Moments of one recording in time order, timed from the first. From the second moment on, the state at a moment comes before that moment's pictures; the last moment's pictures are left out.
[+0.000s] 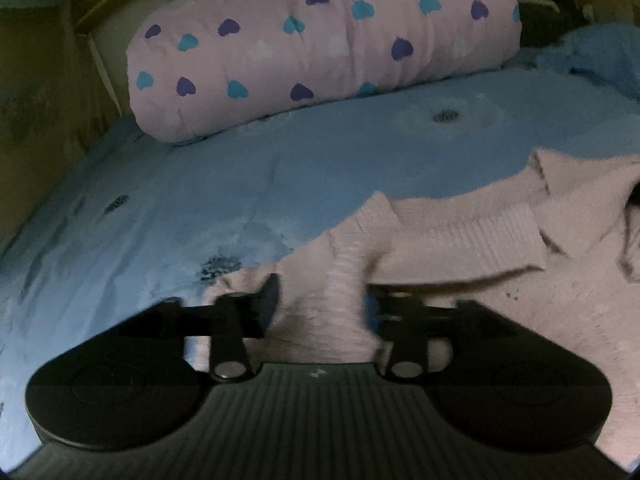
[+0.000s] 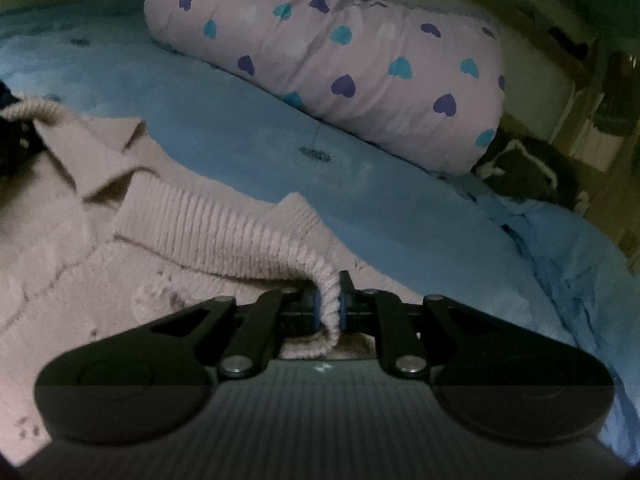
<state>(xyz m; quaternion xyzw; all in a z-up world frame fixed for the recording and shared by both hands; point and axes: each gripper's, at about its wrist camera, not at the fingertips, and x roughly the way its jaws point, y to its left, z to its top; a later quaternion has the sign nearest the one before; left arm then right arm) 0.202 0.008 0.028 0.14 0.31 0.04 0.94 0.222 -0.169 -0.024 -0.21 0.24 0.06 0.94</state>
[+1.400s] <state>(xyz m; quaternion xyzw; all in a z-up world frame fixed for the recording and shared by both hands) 0.212 0.058 0.038 0.17 0.31 0.04 0.94 0.216 -0.219 0.003 -0.17 0.22 0.11 0.95</state>
